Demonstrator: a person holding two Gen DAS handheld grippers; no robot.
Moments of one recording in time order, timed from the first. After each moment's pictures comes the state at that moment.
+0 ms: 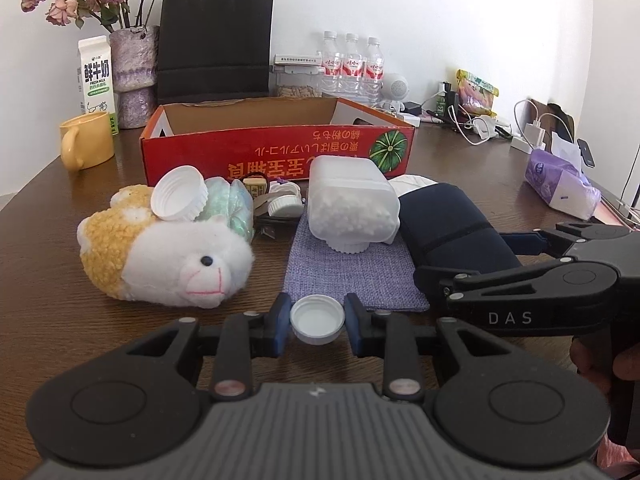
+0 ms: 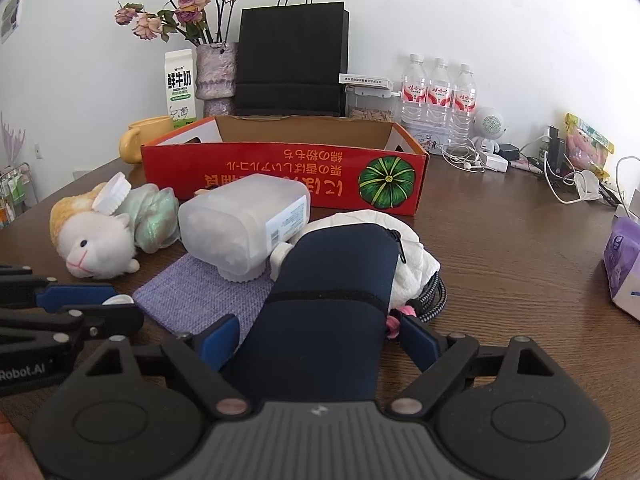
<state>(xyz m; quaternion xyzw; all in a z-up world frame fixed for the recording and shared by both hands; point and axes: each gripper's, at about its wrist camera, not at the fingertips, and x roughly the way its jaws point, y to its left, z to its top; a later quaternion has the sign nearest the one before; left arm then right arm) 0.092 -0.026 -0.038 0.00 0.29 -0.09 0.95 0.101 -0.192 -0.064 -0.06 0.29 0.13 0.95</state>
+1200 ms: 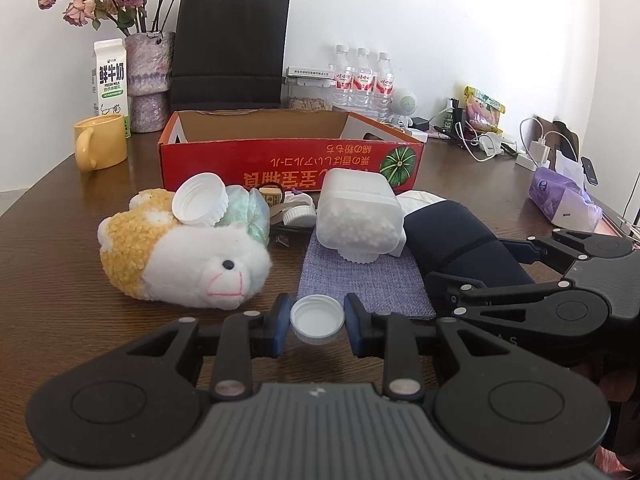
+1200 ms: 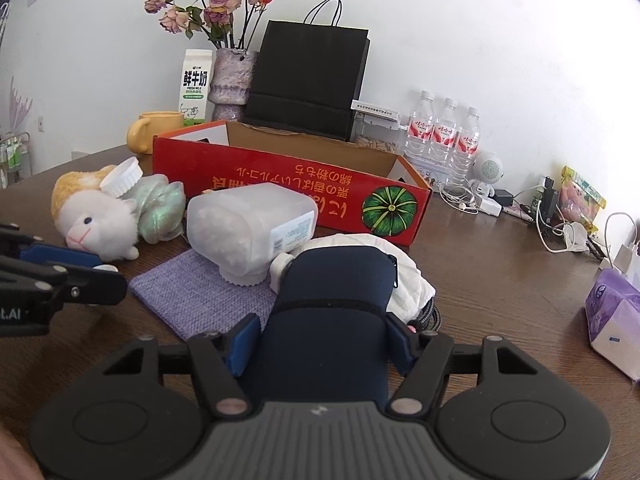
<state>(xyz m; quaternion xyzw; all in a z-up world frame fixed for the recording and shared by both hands) 0.084 -0.017 -0.033 -0.02 0.28 -0.08 0.96 0.087 -0.178 -0.066 -0.12 0.25 0.13 0.95</state>
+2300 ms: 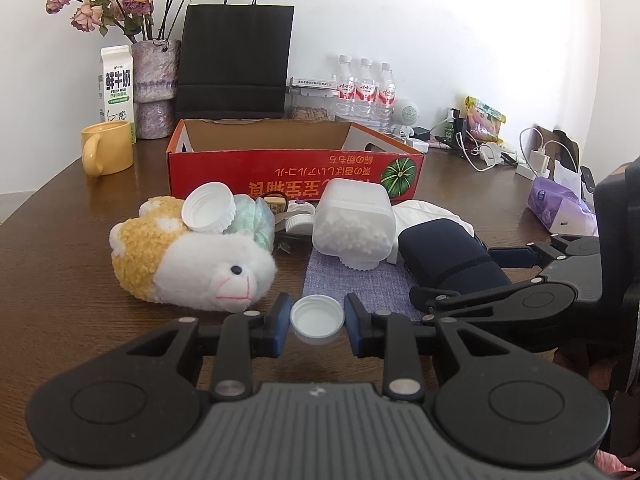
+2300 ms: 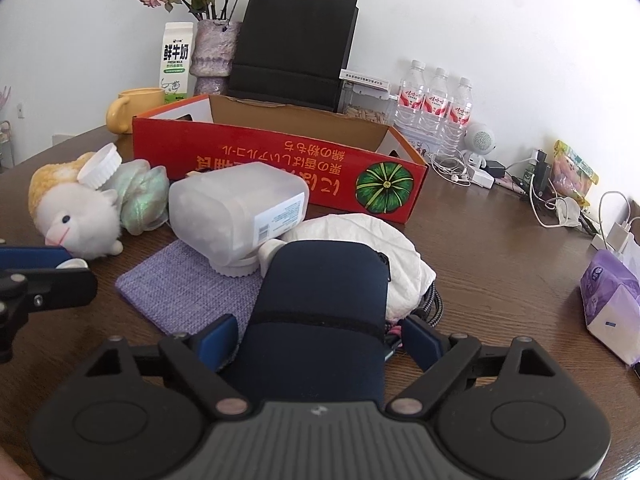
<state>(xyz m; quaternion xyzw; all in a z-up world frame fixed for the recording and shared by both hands) 0.076 -0.015 -0.028 -0.03 0.26 -0.08 0.96 0.104 -0.166 -0.064 -0.13 0.30 0.09 0.94</state>
